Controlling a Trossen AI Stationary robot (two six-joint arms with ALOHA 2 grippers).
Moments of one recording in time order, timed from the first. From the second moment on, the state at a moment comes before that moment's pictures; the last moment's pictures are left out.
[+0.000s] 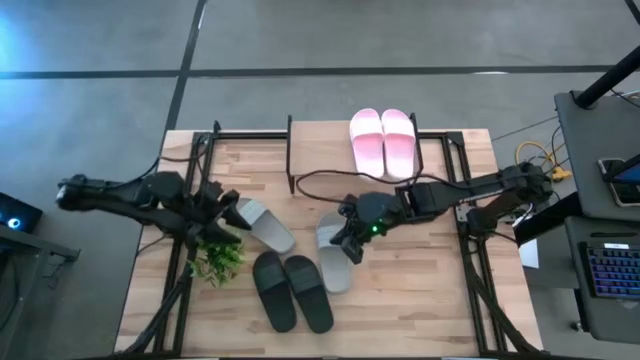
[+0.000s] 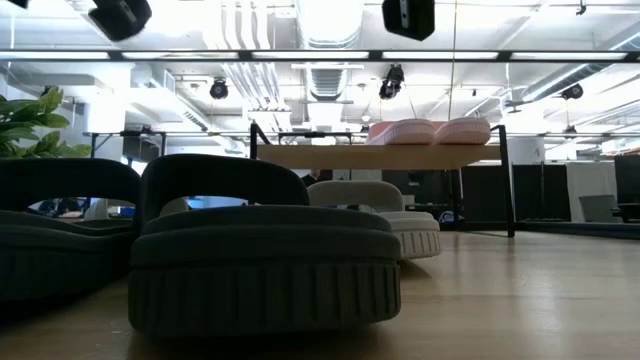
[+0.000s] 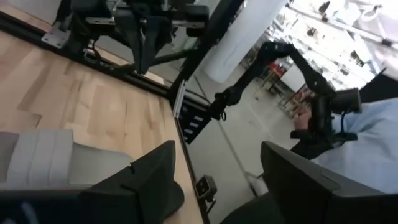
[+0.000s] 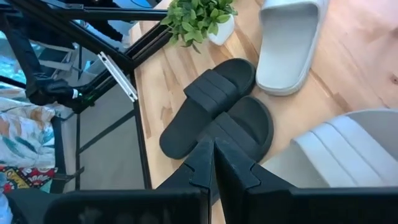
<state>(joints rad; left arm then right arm) -0.15 0.54 0.63 -0.17 0.28 -0.59 0.20 1.54 1.38 -0.48 -0.04 0.74</state>
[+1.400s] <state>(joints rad) -0.62 1.33 0.85 0.04 -0.12 -0.81 0.39 1.52 1.38 -0.93 0.05 0.66</state>
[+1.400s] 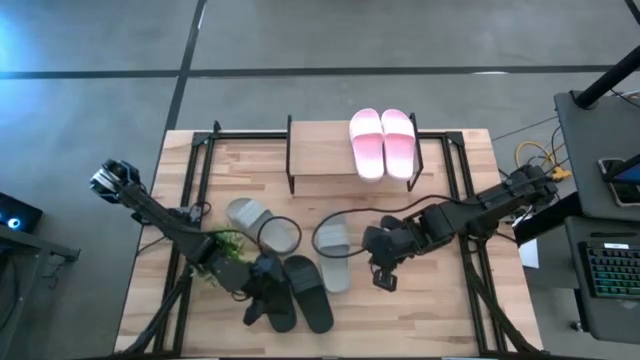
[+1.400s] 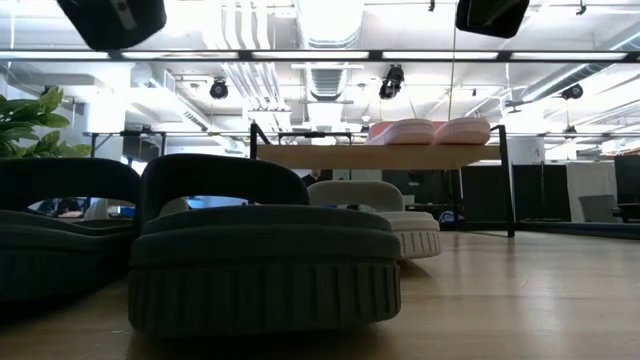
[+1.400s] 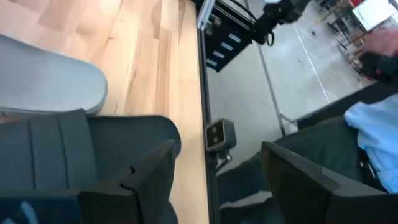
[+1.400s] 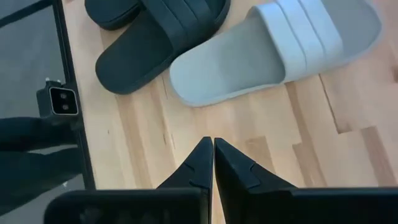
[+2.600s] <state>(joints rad) -0.73 1.27 0.85 -0.38 -0.30 -0.96 0.39 1.53 1.38 -0.95 0.08 0.64</state>
